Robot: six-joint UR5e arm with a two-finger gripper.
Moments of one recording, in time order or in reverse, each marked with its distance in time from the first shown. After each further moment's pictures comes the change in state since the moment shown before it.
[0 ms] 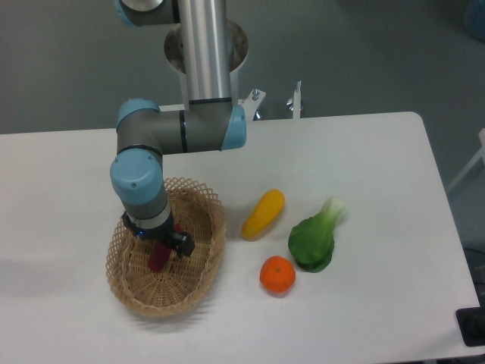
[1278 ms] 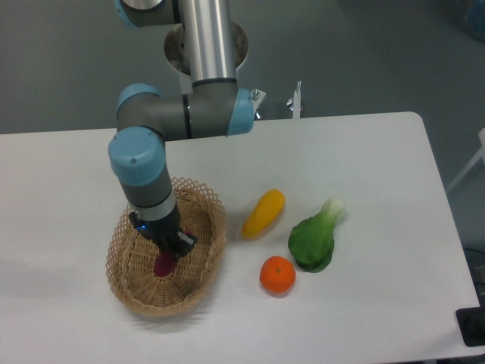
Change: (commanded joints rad) arm 0.110 0.103 0.138 -0.017 0.025 0.130
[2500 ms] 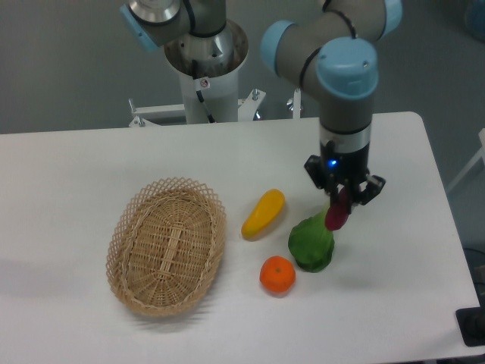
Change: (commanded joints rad) arm 0.480 0.104 0.031 -0.146 -0.067 0.565
